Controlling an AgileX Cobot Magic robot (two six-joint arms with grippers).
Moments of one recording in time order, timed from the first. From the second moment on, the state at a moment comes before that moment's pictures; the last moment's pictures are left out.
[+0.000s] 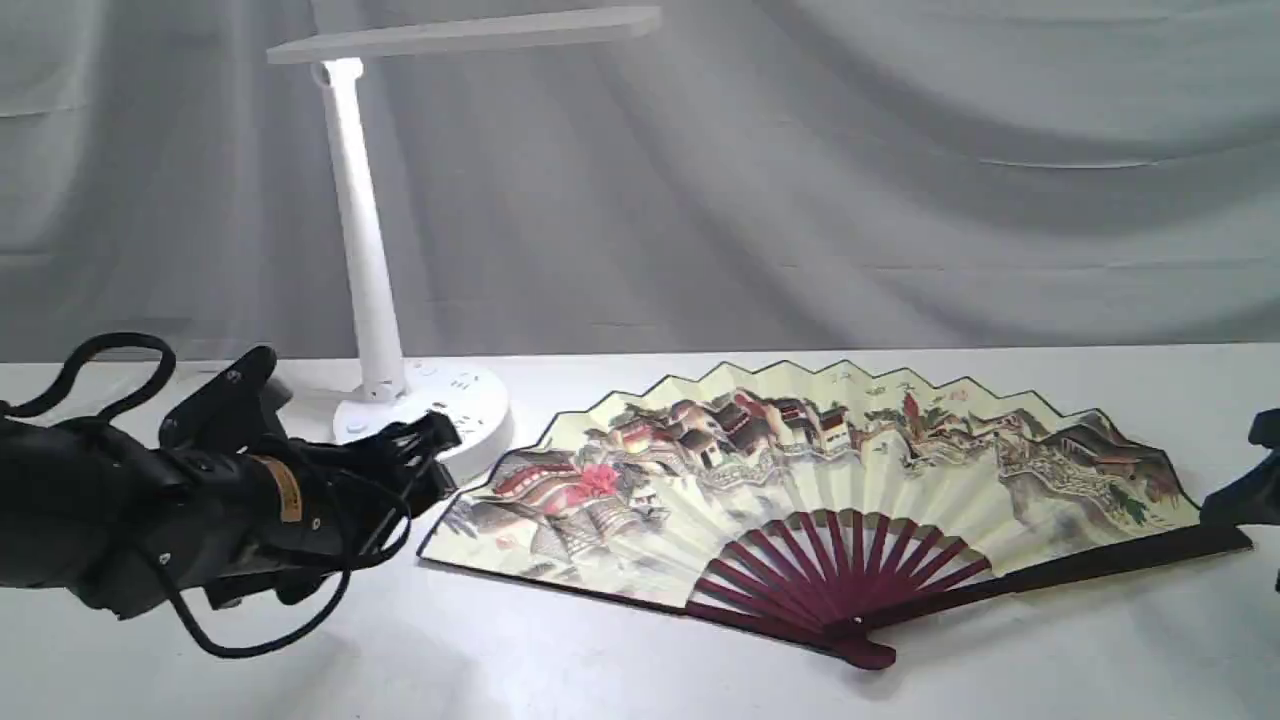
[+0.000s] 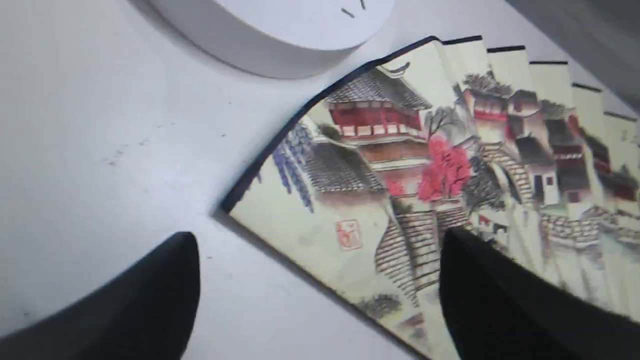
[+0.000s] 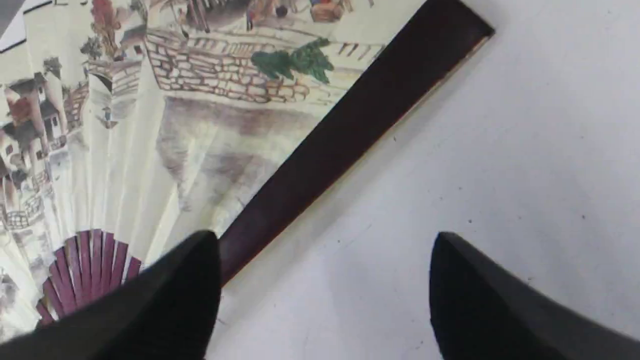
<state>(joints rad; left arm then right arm) -0.31 1.92 -0.97 0.32 -0.12 -1.12 -0.62 1.94 -1.08 1.07 0.69 -0.76</state>
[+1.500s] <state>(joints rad) -0.28 1.53 -0.97 0.27 0.73 -0.37 -0.05 1.64 -1.07 -0.09 0.89 0.00</state>
